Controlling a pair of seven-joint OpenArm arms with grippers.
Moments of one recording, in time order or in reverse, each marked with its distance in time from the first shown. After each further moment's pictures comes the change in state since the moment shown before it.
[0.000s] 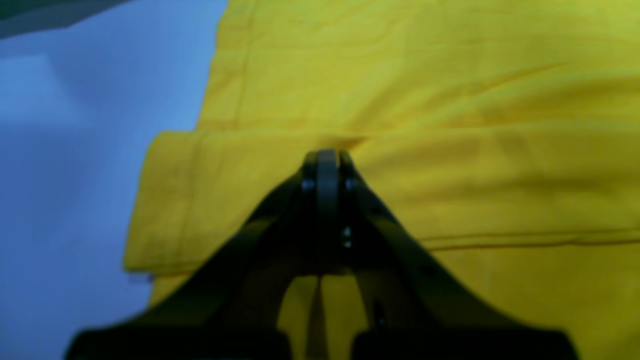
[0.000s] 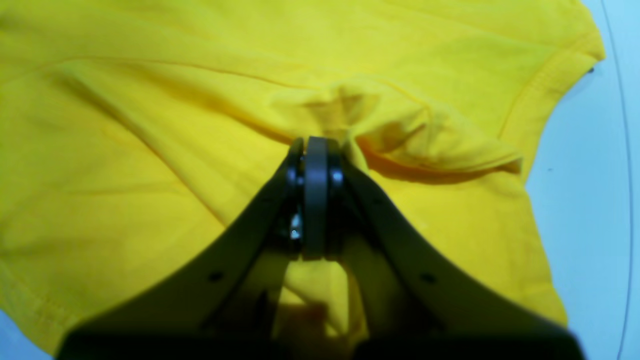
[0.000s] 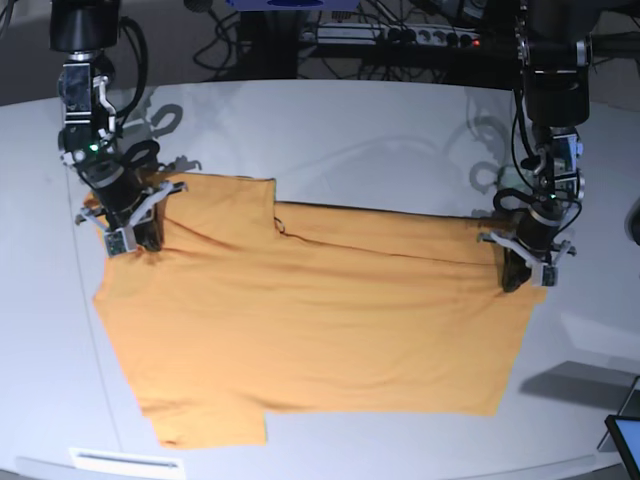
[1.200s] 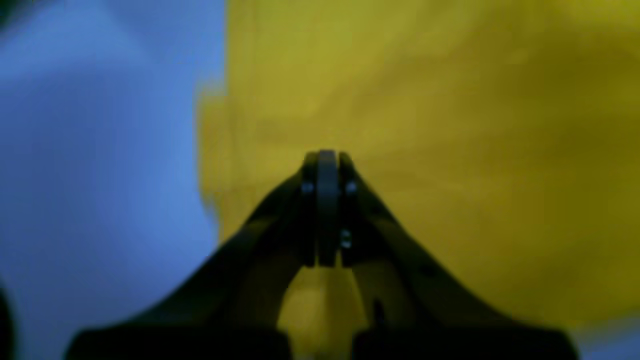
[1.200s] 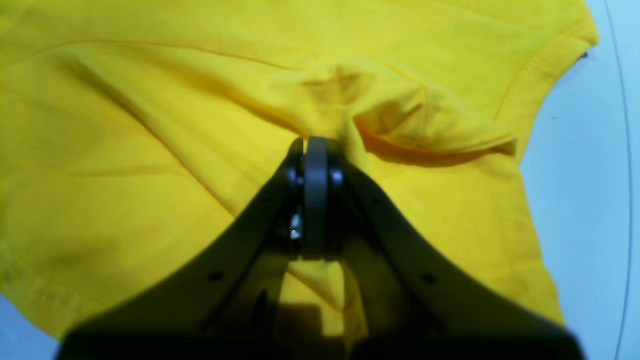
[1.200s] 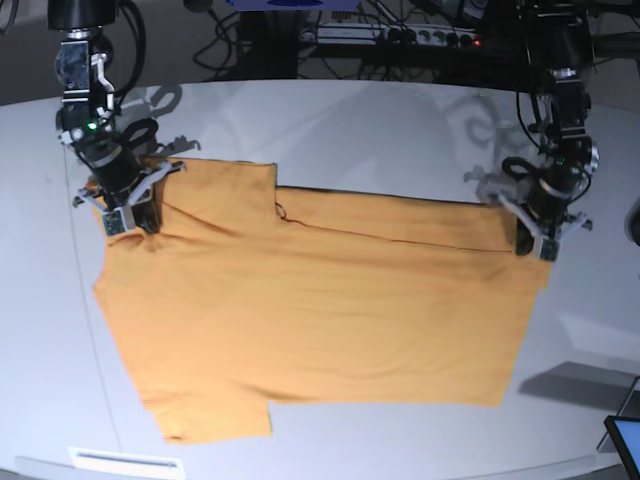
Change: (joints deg) left arm 12.6 1.3 -9.0 30.8 4.1 1.2 22.9; right arm -5.2 0.5 0.1 4.7 0.3 -0.2 -0.2
